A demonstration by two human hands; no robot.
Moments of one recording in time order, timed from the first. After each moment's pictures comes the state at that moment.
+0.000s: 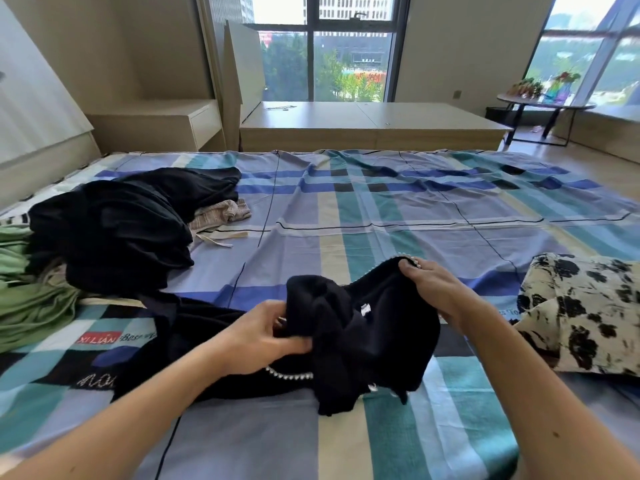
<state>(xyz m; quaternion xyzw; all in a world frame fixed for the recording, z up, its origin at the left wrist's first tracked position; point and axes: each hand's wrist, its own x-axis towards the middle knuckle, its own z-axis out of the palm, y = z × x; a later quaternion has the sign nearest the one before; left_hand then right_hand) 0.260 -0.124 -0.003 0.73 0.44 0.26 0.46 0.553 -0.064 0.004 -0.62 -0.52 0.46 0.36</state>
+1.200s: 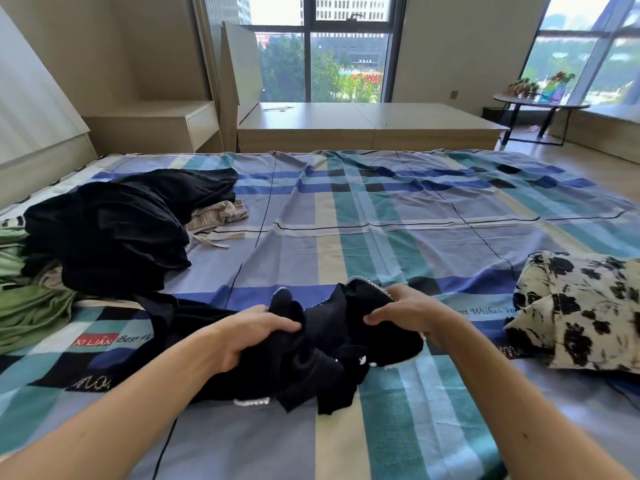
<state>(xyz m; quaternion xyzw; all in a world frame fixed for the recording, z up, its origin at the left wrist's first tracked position) 0.267 -0.116 0.006 0.43 0.62 0.22 0.62 0.533 -0.076 -0.015 -0.64 -0.59 0.45 0.20</state>
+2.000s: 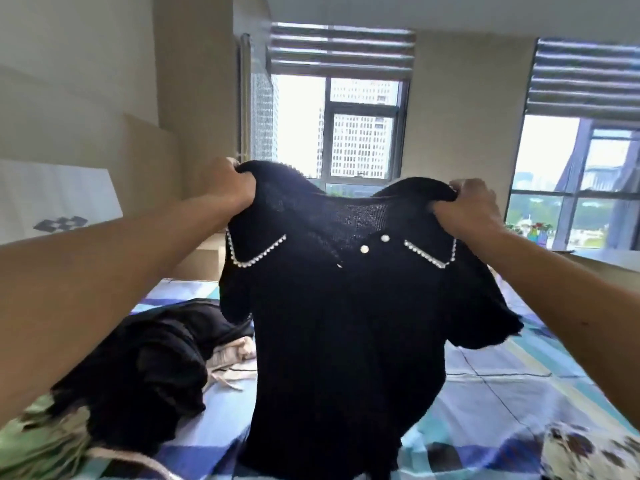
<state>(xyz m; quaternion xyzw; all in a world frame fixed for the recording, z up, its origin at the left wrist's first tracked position) 0.206 -0.012 0.349 0.54 0.62 0.56 0.03 0.535 -0.024 0.335 -0.62 -0.59 -0.02 0.52</state>
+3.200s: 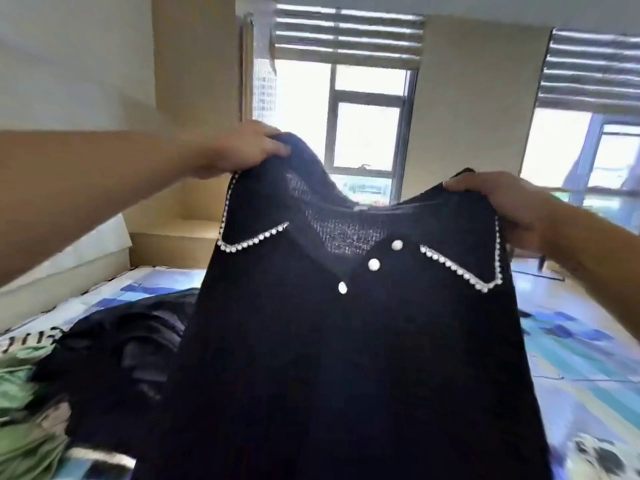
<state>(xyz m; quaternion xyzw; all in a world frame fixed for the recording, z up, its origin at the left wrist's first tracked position) 0.199 0.005 0.377 0.74 0.52 0.40 0.14 0.546 -0.020 0.337 -0.46 -0.63 0.35 0.51</state>
